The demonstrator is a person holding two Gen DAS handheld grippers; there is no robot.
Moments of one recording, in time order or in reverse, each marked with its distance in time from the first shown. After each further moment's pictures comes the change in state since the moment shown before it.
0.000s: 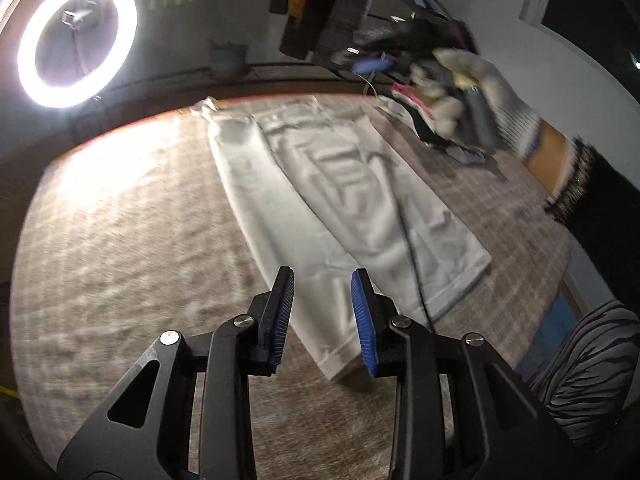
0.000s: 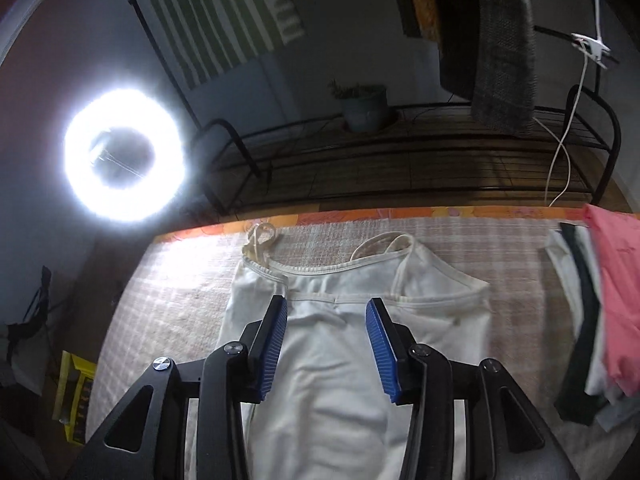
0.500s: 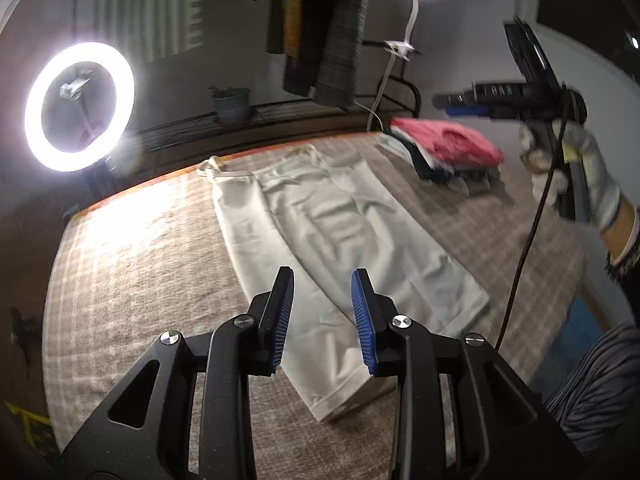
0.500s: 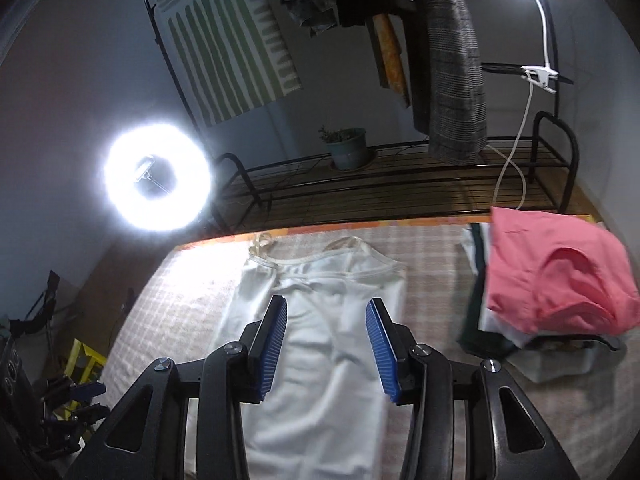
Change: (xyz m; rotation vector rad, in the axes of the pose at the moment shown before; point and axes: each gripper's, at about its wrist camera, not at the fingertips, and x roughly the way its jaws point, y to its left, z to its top) left arm -0.013 -0.050 0.037 0.106 -0.073 0.086; right arm -0.141 -0.042 -0.058 -0.030 -0.126 -0.014
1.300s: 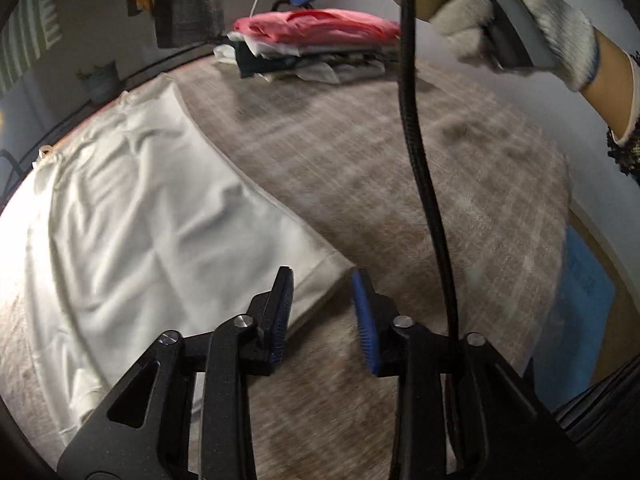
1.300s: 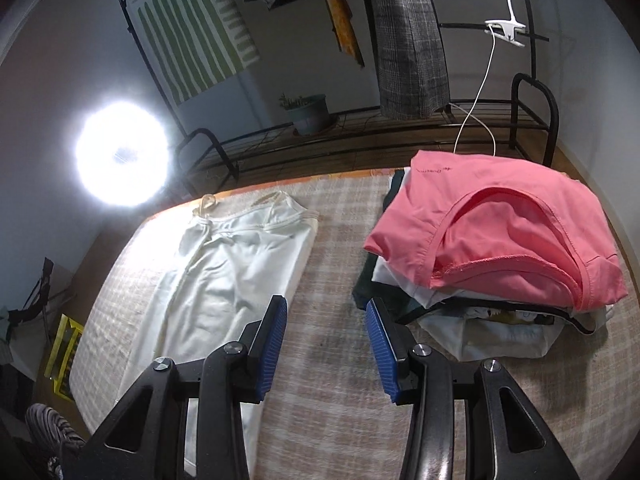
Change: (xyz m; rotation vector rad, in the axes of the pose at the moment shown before) left arm 0.147 -0.225 -0.053 0.201 0.198 -0.155; right arm 0.008 -0.127 -0.039 0.022 0.102 0.003
